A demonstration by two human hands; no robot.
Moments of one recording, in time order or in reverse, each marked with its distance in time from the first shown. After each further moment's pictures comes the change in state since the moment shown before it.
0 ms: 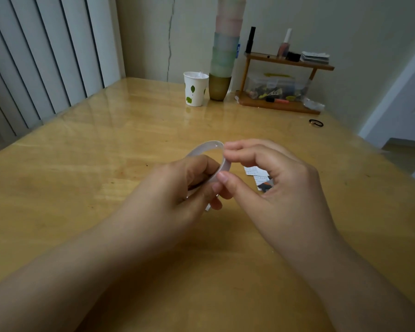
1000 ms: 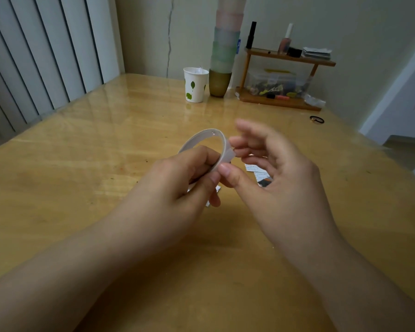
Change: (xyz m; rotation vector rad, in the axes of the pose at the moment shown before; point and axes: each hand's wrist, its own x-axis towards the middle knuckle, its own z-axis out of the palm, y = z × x) left_hand -0.002 0.001 0.001 0.013 0.025 -0.038; right_hand 0.000 -0.006 0.001 0.153 -0.024 0.139
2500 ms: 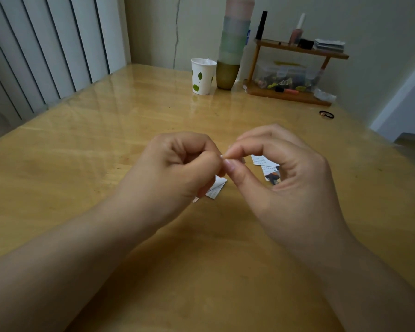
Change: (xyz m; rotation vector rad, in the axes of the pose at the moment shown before) left_hand 0.005 0.007 -0.004 -0.244 0.137 -0.162; right_hand -0.002 -0.001 0.002 -0.042 -0.020 -0.201
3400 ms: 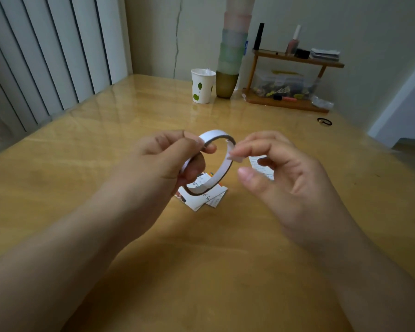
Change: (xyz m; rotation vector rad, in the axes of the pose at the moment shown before) left_hand 0.010 -0.005 -0.012 -0.379 0.058 -0.168; right_hand 0.005 0.004 -0.013 0.297 -0.221 0.232
